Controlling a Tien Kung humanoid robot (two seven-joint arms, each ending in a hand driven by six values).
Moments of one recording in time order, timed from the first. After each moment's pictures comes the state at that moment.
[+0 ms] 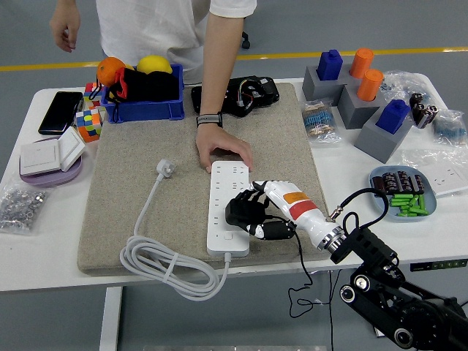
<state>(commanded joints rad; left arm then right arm) -0.11 0.00 -1.65 -0.18 1.66 0.00 0.26 0.34 -0.13 0.70 1.21 -1.83 -0.33 0.22</state>
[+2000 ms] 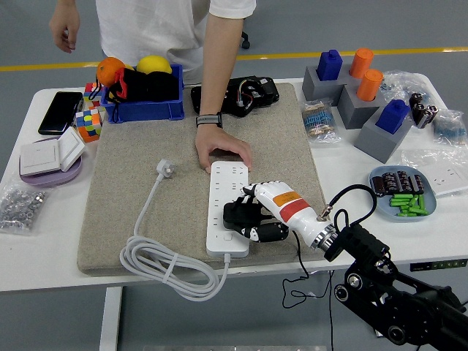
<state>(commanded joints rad) -0.11 0.00 -1.65 -0.18 1.66 0.00 0.26 0.39 -0.12 0.64 1.15 -1.91 -0.33 0.21</state>
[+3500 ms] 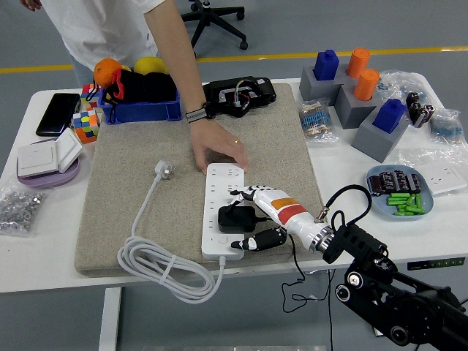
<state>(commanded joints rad) -0.11 0.00 -1.65 -0.18 1.67 0.00 0.26 0.39 -0.12 0.64 1.17 -1.87 -0.20 0.15</state>
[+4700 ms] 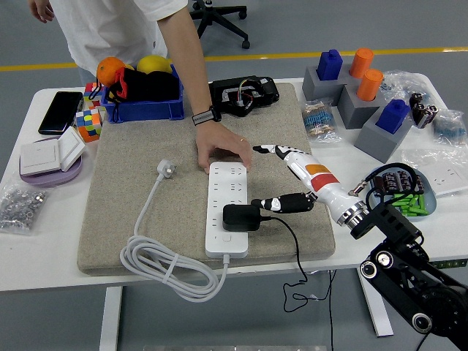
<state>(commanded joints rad) -0.11 0.00 -1.64 -0.18 1.67 0.00 0.26 0.30 -0.15 0.97 1.30 -1.90 -0.20 0.18</state>
